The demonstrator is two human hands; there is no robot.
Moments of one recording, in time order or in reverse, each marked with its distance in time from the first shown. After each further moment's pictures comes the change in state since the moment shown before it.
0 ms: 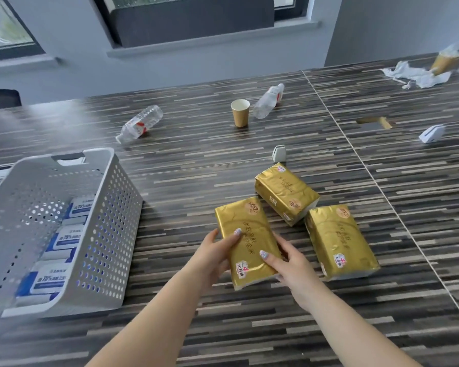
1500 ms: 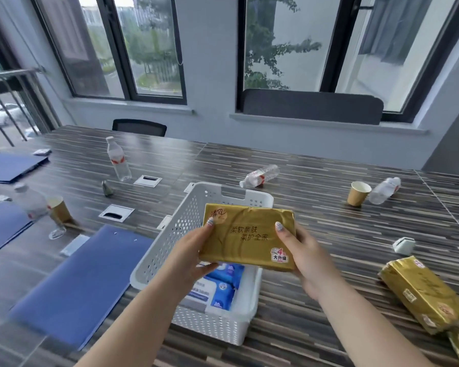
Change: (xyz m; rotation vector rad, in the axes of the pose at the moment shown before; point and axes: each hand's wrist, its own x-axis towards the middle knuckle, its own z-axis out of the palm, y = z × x) left_hand -0.154 0.091 -0.305 -0.233 0.188 0.495; right_hand -0.023 -0.116 0.318 -0.087 -0.256 -0.372
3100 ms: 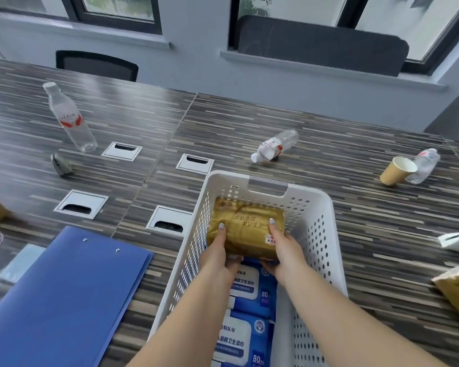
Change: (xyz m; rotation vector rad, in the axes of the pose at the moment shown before) left_hand 0.224 -0.043 -0.044 -0.610 0.367 -0.481; right_hand 0.207 0.121 0.094 0.160 0.518 0.540
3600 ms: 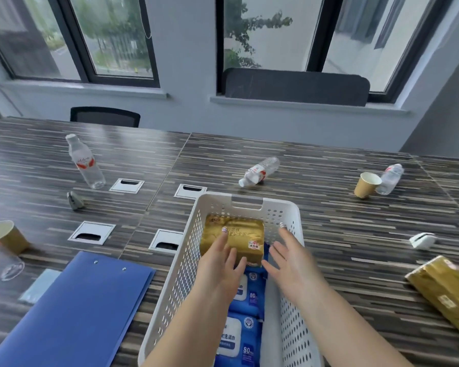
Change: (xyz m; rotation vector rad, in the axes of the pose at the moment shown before) left_hand -0.124 -0.013 0.002 0.036 -0.334 0.131; right_hand -0.104 -0.025 -0.054 0.222 -0.250 -0.168
